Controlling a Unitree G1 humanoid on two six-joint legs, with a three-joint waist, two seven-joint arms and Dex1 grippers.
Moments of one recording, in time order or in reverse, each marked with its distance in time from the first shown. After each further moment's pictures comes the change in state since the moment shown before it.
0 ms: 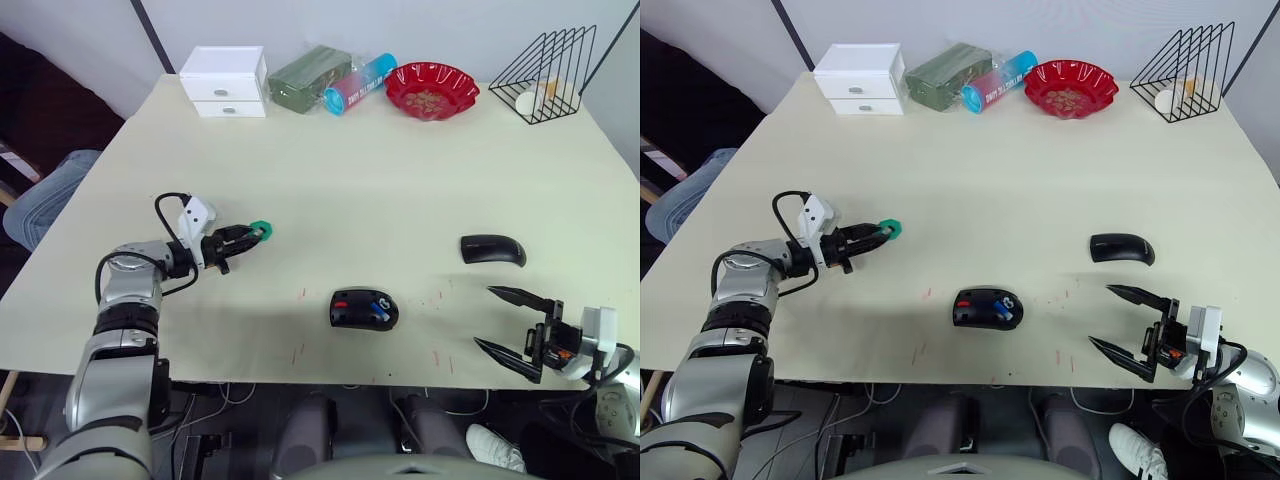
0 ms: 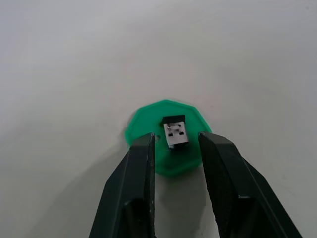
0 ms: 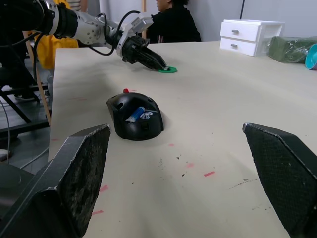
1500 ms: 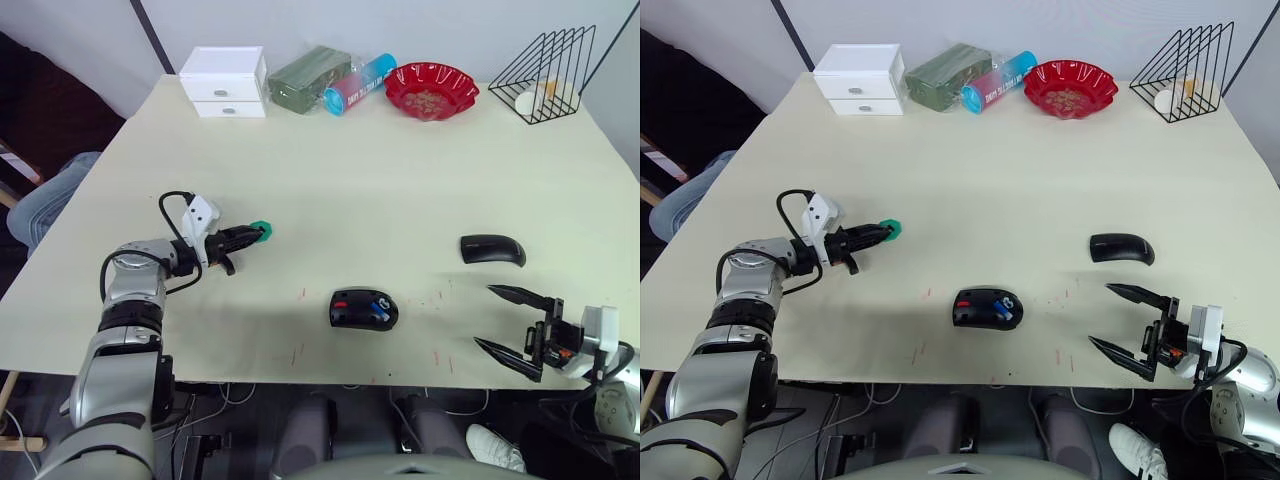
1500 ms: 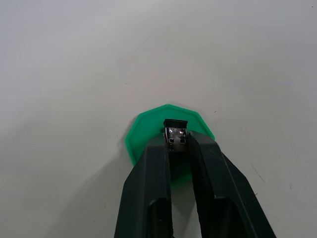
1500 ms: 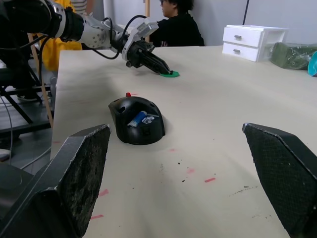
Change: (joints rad) left arm -0.017 -0.010 -0.002 0.021 0.018 -0.014 0.012; right arm -0.014 0.000 0.000 0.004 0.009 -0.005 0.019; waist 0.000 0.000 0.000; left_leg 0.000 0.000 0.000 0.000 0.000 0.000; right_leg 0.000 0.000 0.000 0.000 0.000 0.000
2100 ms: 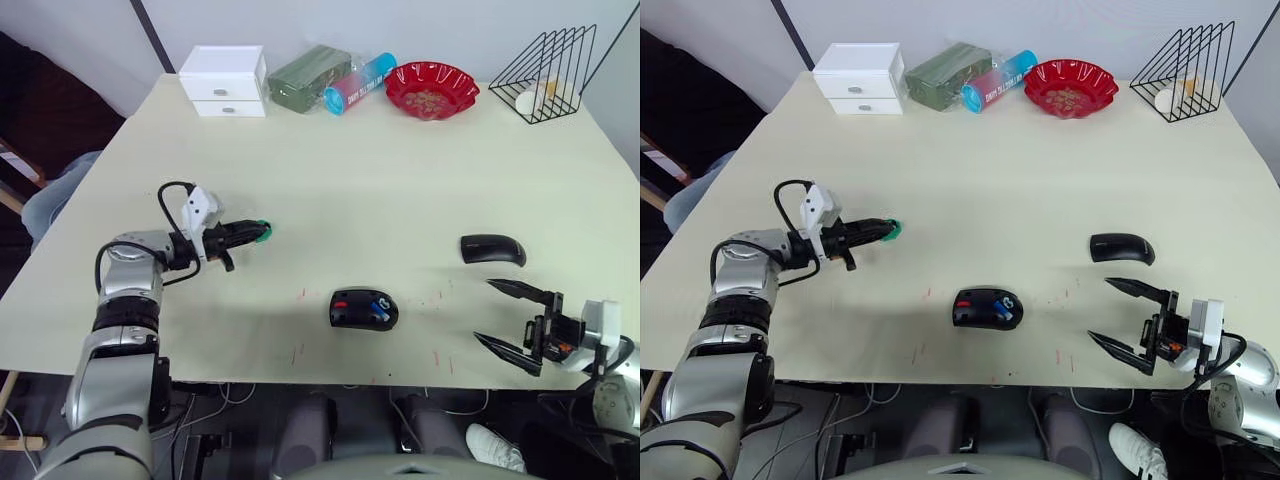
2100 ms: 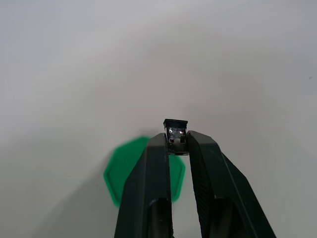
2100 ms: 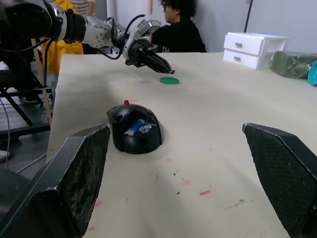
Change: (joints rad) left arm 0.010 0.017 0.003 -0.163 -0.050 0.095 -0.111; right arm -0.030 -0.001 0.001 -0.017 0.011 0.013 -0.001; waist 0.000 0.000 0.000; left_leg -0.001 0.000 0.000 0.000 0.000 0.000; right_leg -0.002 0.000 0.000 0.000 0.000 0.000
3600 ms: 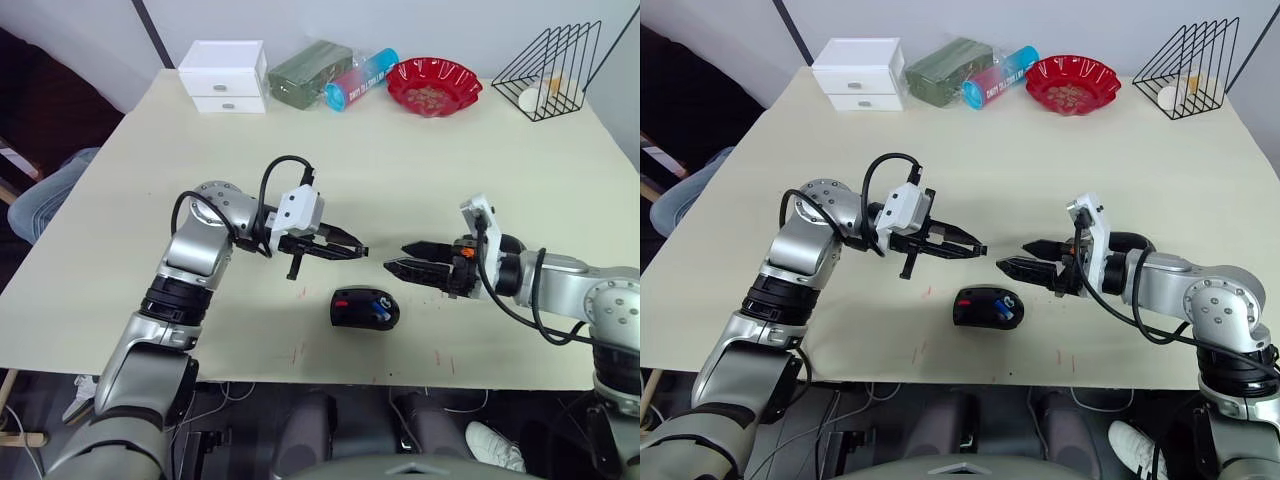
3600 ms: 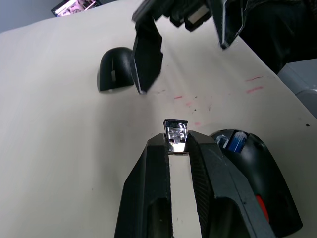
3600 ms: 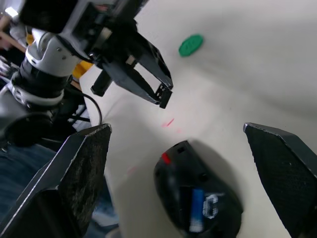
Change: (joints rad) left arm -0.050 -0.090 -0.323 -0.674 -0.087 0.159 -0.219; right arm -0.528 -0.059 0.132 -0.394 0.737 1.537 -1.192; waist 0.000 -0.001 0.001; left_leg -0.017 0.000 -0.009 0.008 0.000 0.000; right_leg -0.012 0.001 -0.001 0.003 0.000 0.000
